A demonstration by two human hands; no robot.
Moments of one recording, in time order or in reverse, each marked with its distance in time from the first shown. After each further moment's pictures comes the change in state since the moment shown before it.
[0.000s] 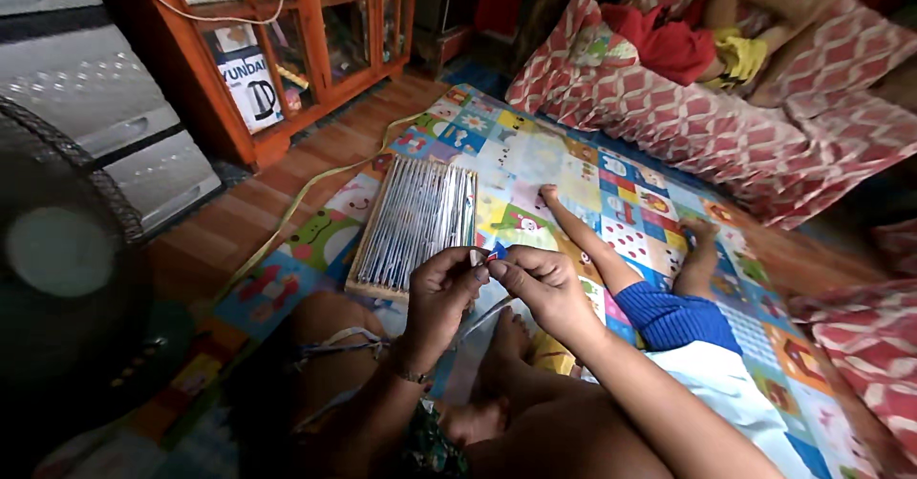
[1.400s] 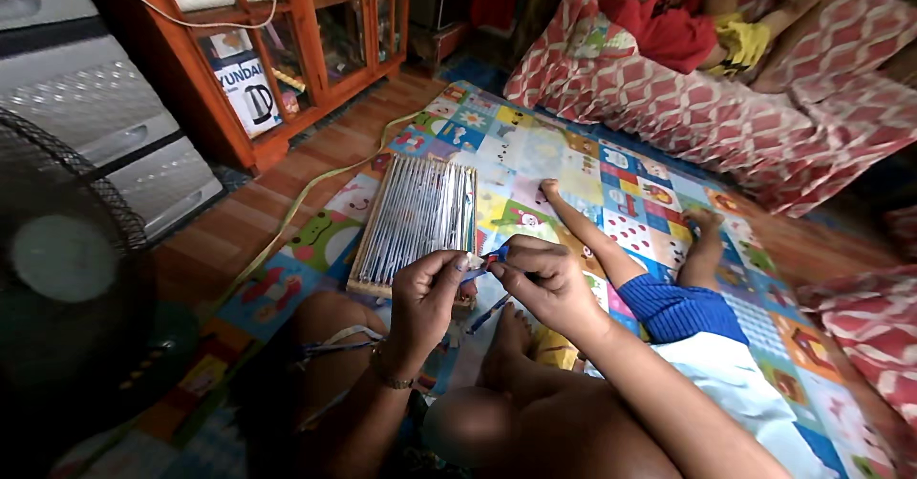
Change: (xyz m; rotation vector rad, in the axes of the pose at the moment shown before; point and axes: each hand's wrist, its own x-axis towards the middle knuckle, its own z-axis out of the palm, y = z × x) left_hand -0.002 0.022 -0.004 0.398 0.015 0.071; right_hand -0.002 0.011 -0.016 -0.353 -0.020 -0.237
